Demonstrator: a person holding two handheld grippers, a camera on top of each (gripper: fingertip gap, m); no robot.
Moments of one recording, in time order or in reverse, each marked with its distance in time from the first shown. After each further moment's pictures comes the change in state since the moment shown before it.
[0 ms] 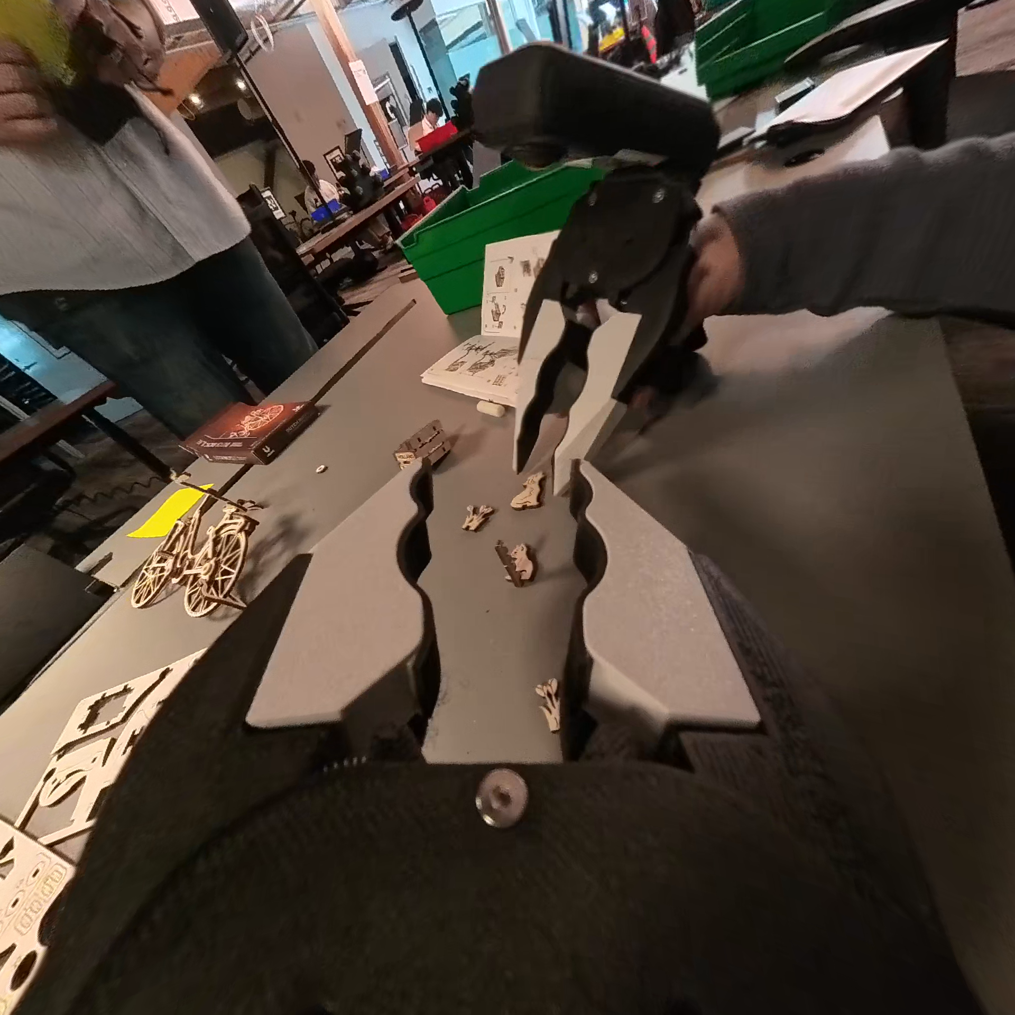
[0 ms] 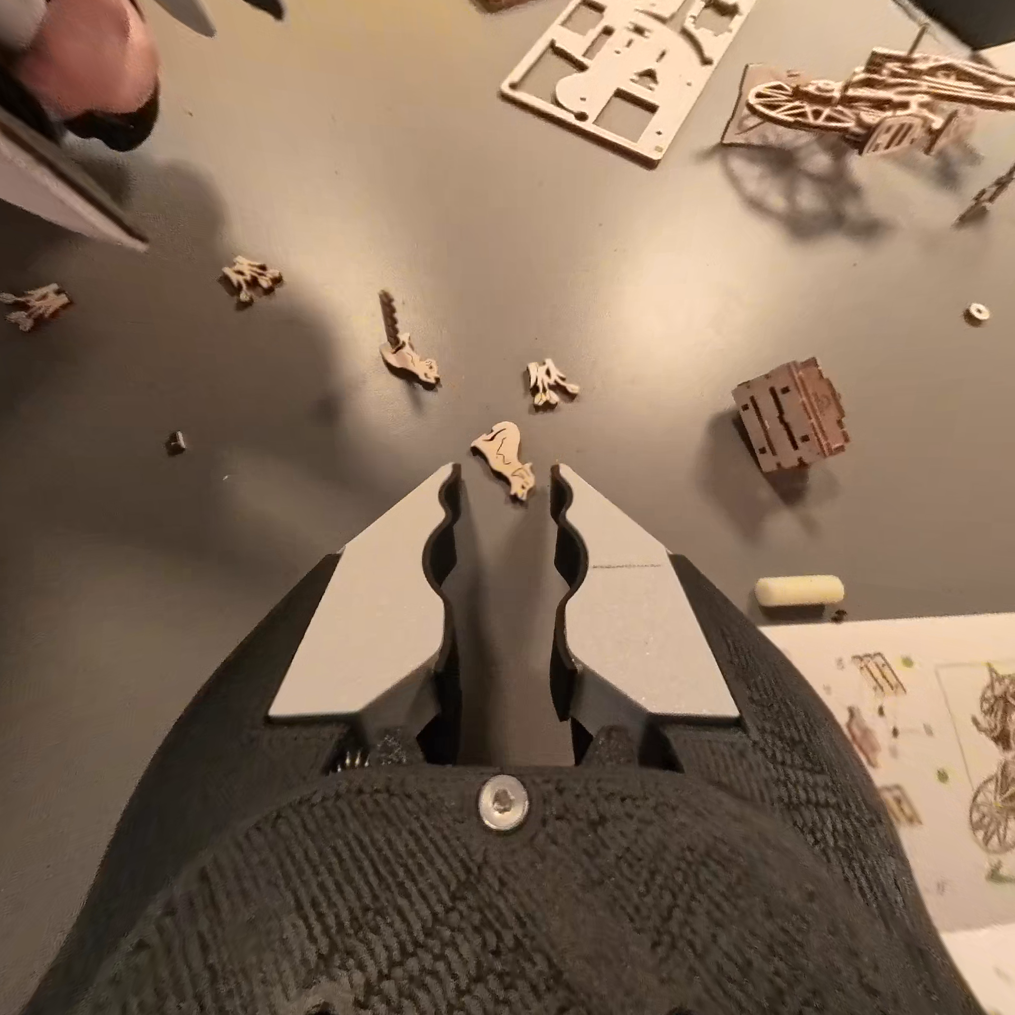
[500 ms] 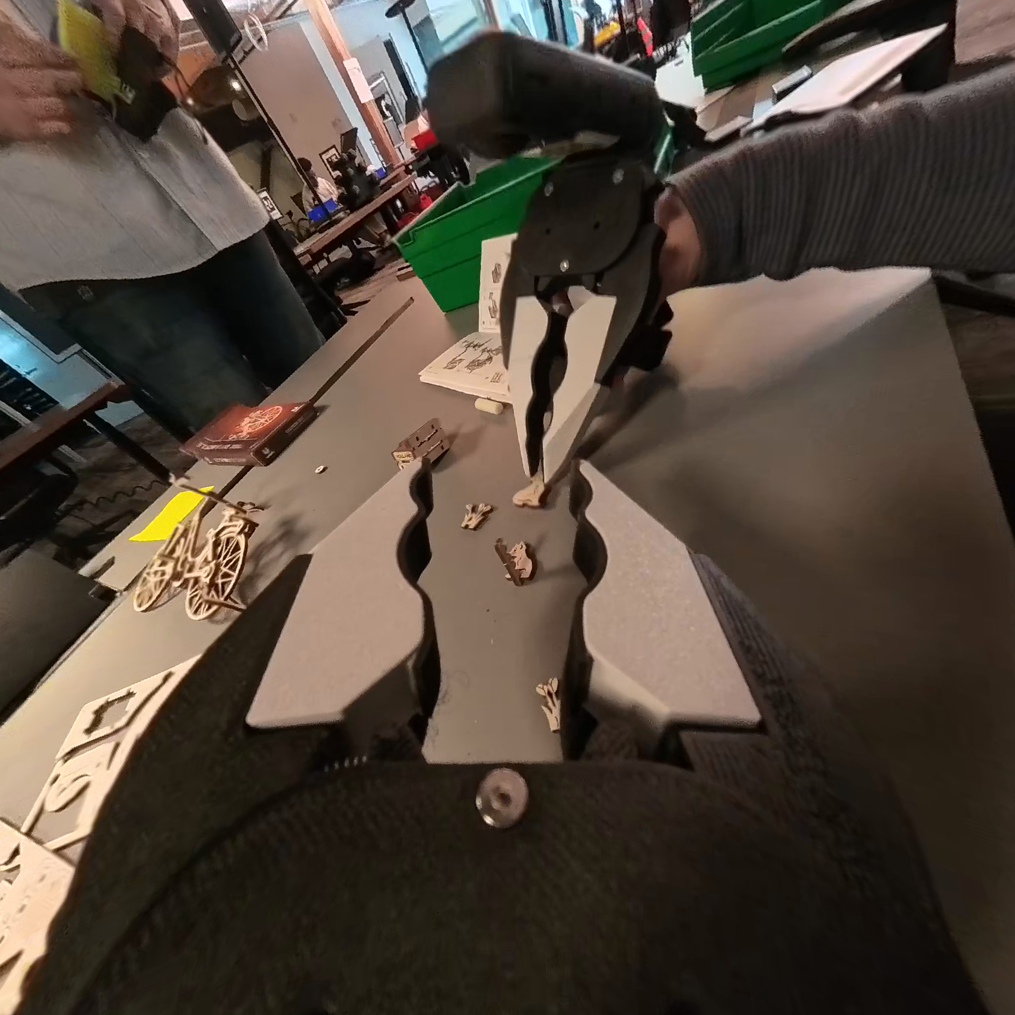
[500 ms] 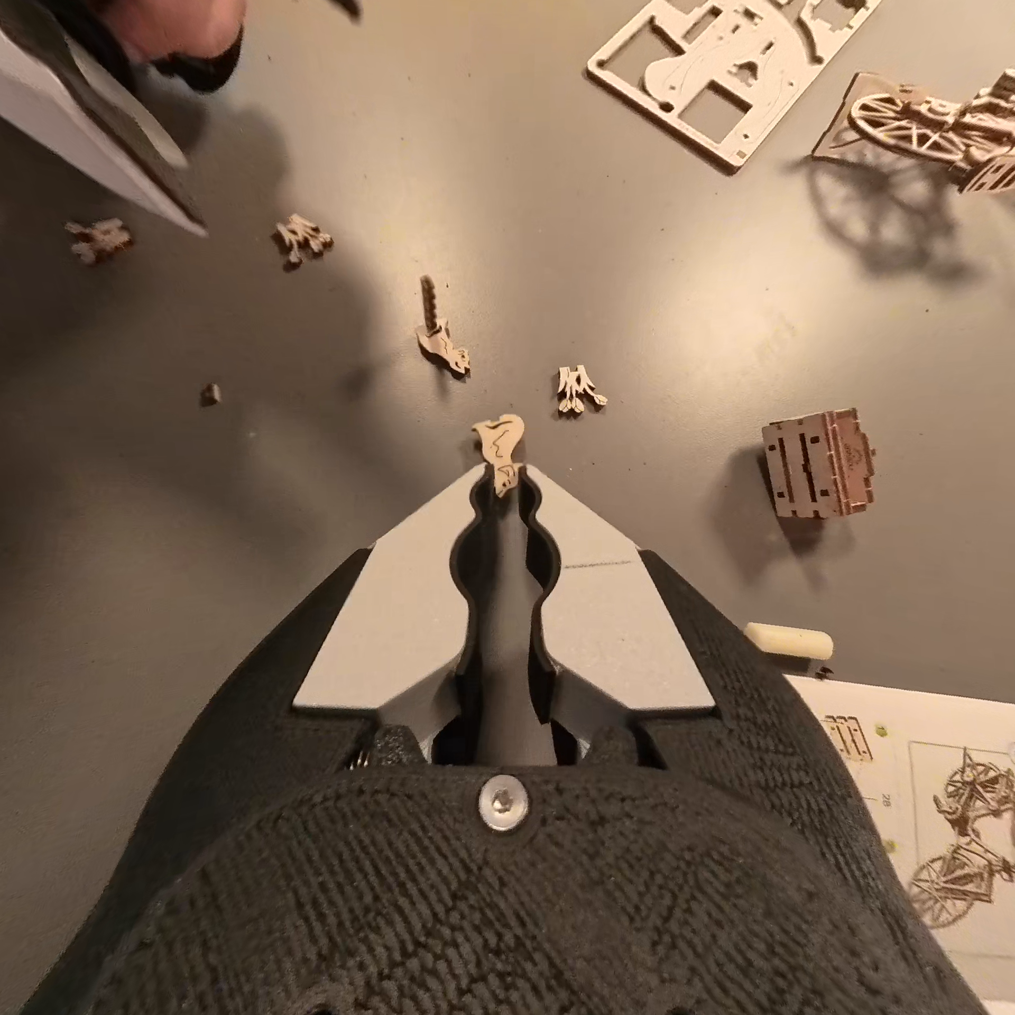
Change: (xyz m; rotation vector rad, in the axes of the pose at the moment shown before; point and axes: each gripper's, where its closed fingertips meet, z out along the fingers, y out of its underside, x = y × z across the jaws) left arm 0.002 0.002 0.001 -0.007 0.005 0.019; right arm -0.005 -0.001 -0.001 -0.060 -0.143 -0.115
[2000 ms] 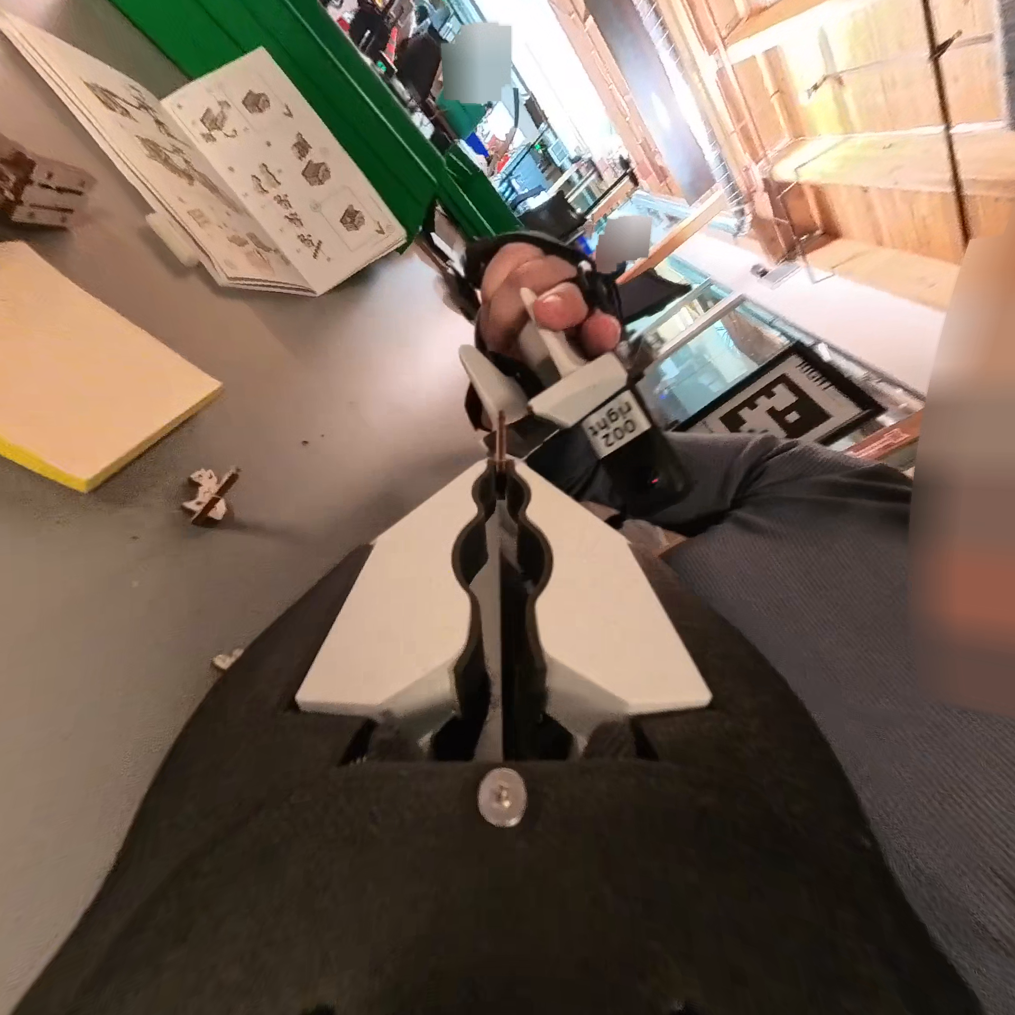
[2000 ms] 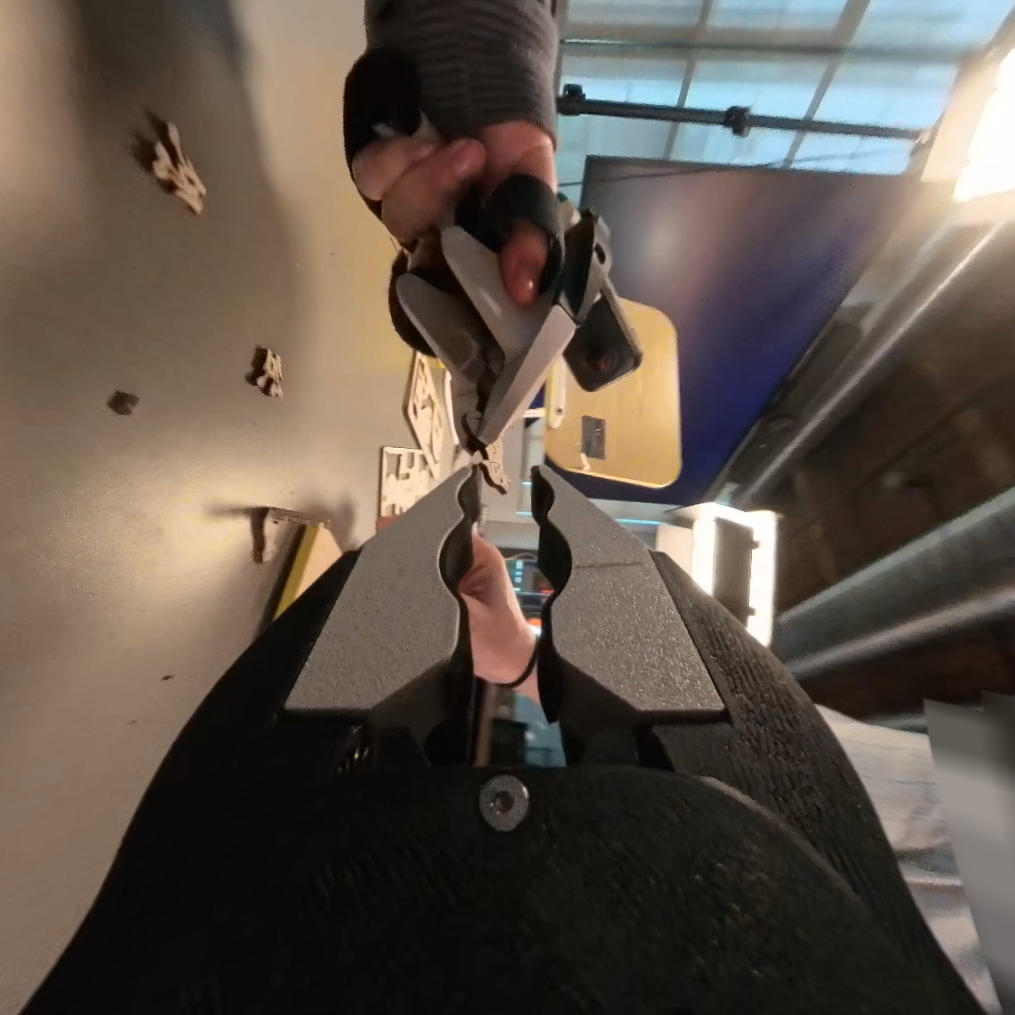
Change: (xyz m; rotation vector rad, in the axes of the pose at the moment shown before) left arm 0.018 -0.033 -0.025 -0.007 0.660 -1.152; right arm -0.072 -0.113 -0.051 0.405 0.641 -1.378
